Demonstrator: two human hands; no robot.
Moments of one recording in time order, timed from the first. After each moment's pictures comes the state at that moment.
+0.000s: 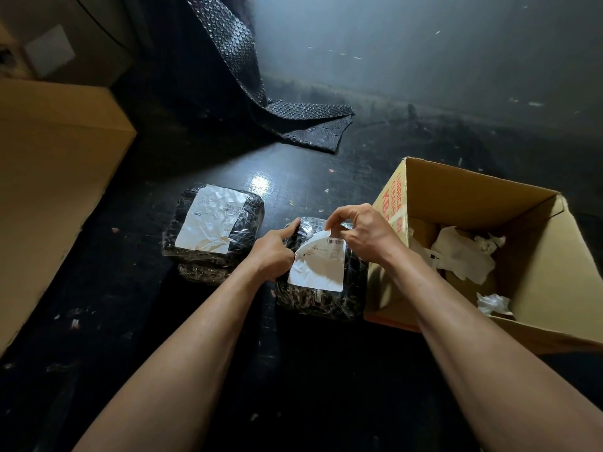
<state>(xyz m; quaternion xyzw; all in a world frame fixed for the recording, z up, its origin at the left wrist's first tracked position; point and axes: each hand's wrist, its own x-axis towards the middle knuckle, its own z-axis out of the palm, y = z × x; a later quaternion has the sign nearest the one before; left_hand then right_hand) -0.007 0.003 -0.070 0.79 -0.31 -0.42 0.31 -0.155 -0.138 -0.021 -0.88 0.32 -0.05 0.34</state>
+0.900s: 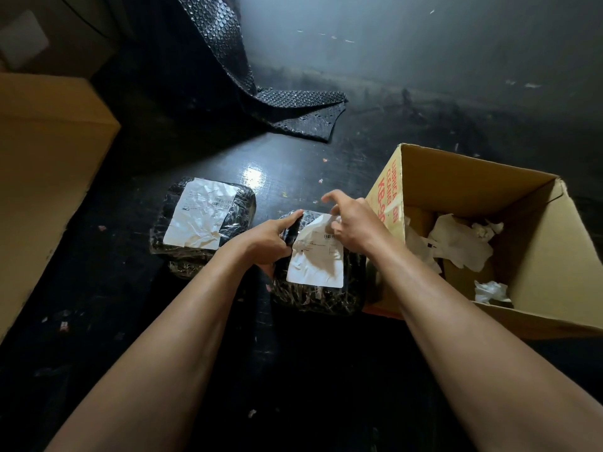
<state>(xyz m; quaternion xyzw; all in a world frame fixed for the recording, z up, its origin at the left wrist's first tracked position) 0.008 -0.011 -0.061 0.73 -0.37 -0.53 0.24 -0.145 -0.140 -0.046 -0.88 0.39 0.00 0.27</state>
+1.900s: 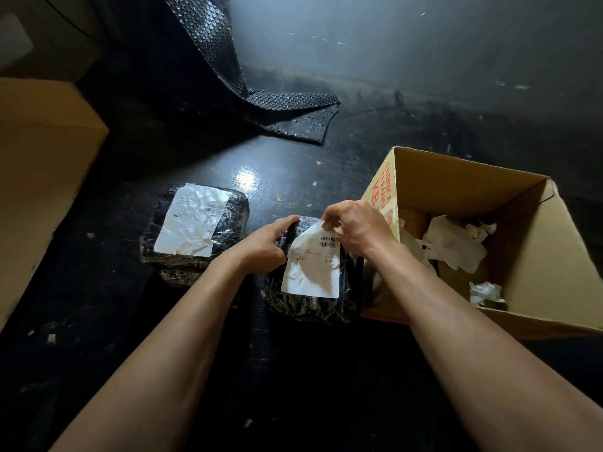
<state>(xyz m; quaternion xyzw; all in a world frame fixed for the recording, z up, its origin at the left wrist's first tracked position) 0.007 -0.012 -0.067 0.73 -0.43 -0.48 0.24 -0.152 -0.148 -0.038 -0.91 0.36 -0.01 0.19</state>
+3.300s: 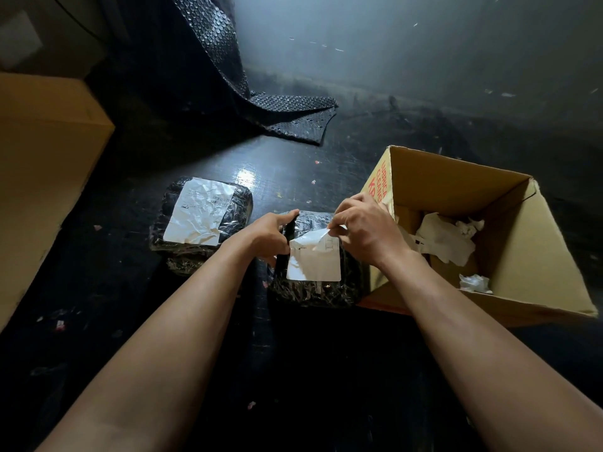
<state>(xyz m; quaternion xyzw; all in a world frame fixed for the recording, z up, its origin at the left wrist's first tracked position) 0.008 -0.017 -0.071 0.74 -0.37 -0.51 0.25 -0.180 -0.113 -0.009 -0.95 0.31 -0.03 0.08</state>
